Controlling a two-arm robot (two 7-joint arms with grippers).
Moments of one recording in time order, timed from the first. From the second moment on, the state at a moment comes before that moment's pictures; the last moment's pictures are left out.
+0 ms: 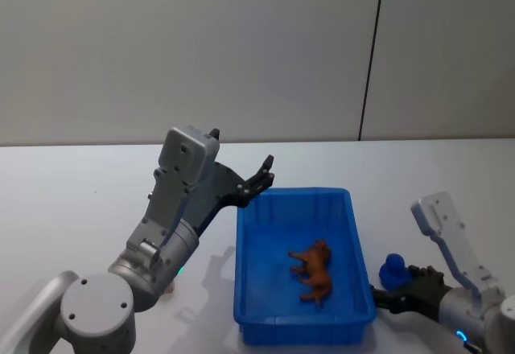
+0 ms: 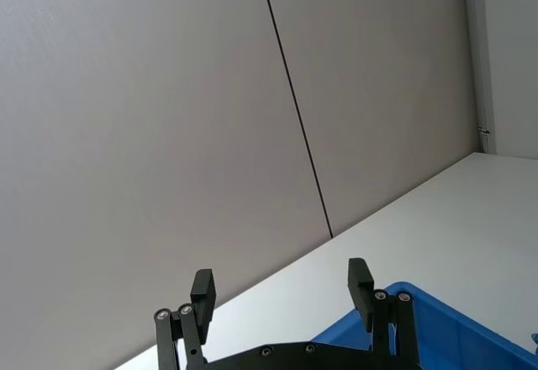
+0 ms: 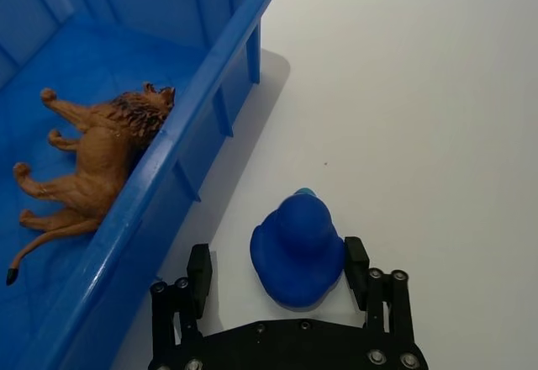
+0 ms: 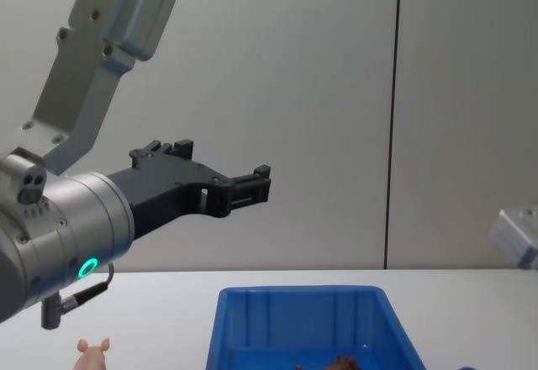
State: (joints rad) left arm -0.24 0.38 0.45 -1.63 -0.20 0.01 -0.01; right arm 0.15 0.20 -0.25 -1.49 0.08 0.62 0.25
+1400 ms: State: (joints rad) left arm -0.24 0.38 0.45 -1.63 -0.20 0.01 -0.01; right arm 0.14 0.19 -0.23 -1.53 0.09 0.55 0.12
